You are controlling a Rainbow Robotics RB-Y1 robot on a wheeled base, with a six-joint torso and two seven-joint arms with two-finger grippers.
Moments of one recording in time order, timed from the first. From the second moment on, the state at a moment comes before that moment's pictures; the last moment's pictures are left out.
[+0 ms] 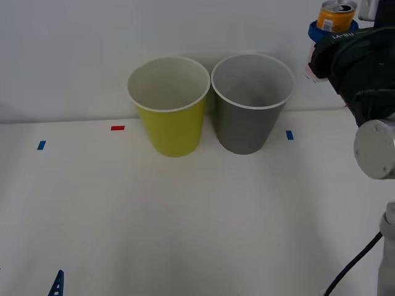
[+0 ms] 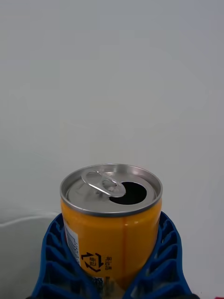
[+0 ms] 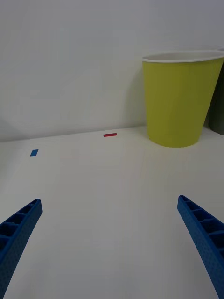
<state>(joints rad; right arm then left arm) -0.34 -0.15 -0.11 -2.25 -0.14 0.86 1.63 1.18 0.51 -0.17 -2.14 0.31 -0.65 -1.62</state>
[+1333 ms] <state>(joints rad) -0.54 -0.26 0.03 -1.75 -0.43 0.45 1.69 1.18 0.51 -0.17 -2.14 0.31 -0.65 -1.62</state>
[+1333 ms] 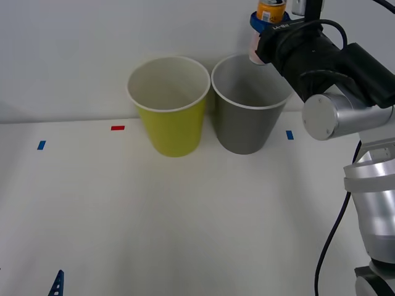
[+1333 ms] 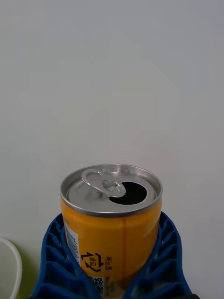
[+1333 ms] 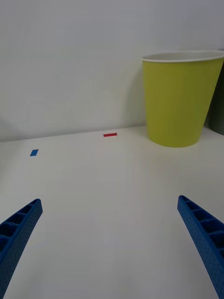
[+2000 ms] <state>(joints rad) -0.54 -0.27 0.04 -1.75 -0.44 0.45 1.68 1.18 0.51 -0.17 -2.14 0.31 -0.65 -1.62</state>
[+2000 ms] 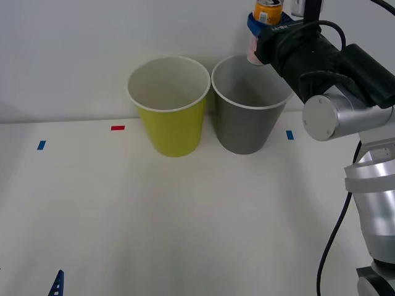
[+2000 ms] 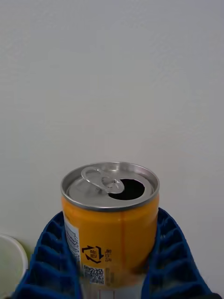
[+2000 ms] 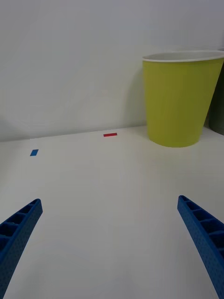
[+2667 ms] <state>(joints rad) -0.52 -0.27 0.04 -1.78 -0.44 0.45 1.69 1.18 0.51 -0.17 -2.14 0.31 -0.65 -1.62</state>
